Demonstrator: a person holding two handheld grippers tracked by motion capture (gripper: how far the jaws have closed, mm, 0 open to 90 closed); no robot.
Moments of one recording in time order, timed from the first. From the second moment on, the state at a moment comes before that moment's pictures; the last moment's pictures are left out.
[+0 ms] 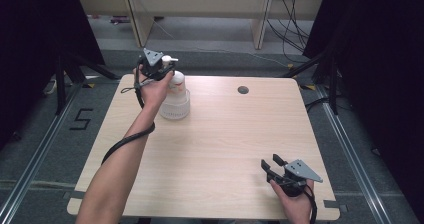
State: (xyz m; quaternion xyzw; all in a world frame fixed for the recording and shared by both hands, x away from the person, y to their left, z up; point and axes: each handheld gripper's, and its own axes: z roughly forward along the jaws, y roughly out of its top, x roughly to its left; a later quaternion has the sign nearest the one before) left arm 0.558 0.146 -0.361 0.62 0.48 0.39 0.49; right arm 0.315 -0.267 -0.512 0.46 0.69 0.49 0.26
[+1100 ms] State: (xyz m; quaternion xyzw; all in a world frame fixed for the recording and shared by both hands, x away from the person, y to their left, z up) left arm 0.550 0.147 -0.366 0.62 0.48 0.38 0.50; right arm 0.316 -0.267 -0.513 0.45 0.70 0.49 0.27
